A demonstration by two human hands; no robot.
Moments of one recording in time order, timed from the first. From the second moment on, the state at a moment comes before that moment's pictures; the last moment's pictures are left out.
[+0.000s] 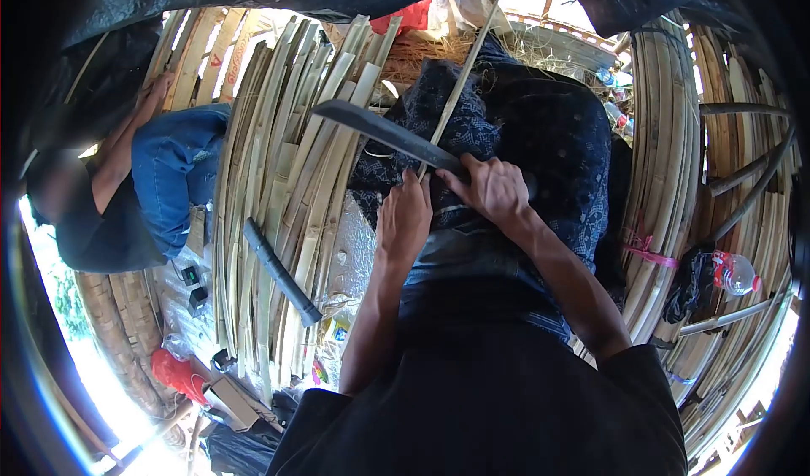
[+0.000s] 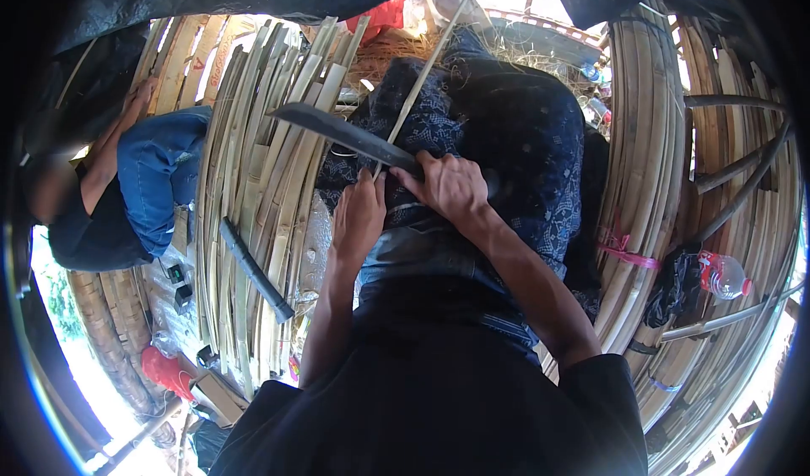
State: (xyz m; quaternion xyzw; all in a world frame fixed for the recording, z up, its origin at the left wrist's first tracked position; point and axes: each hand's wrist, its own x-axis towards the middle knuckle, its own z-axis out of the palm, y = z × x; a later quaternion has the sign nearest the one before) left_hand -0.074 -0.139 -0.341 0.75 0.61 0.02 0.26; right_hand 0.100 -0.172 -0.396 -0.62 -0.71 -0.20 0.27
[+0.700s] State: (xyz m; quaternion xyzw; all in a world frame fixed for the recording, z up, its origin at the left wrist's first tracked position) left_hand -0.126 -0.212 -0.305 0.71 0.66 -0.09 0.24; right_hand 0.094 -0.179 -0.407 -0.62 -0.73 -0.05 0.29
